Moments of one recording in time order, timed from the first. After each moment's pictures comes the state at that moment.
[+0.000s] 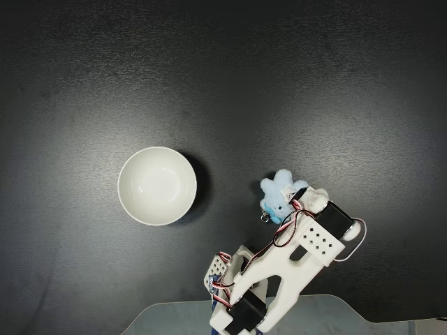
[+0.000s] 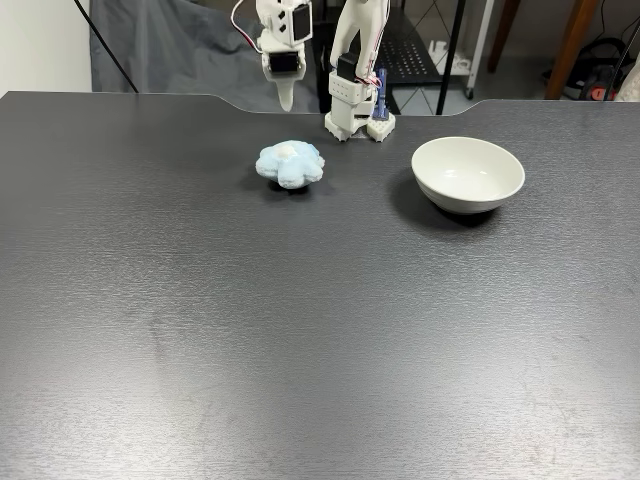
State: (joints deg) arm 45.3 110.5 105.0 98.5 -51.8
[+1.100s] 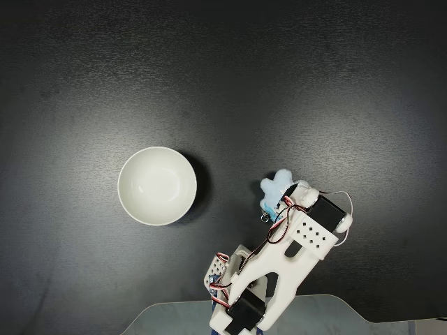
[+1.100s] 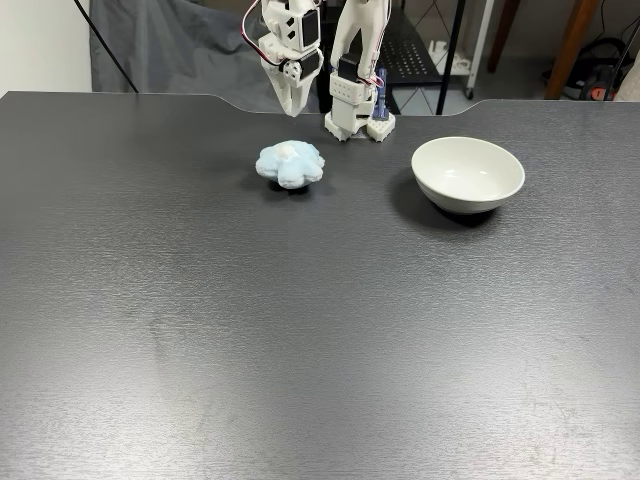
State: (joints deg) arm 41.7 110.5 105.6 98.5 -95.1
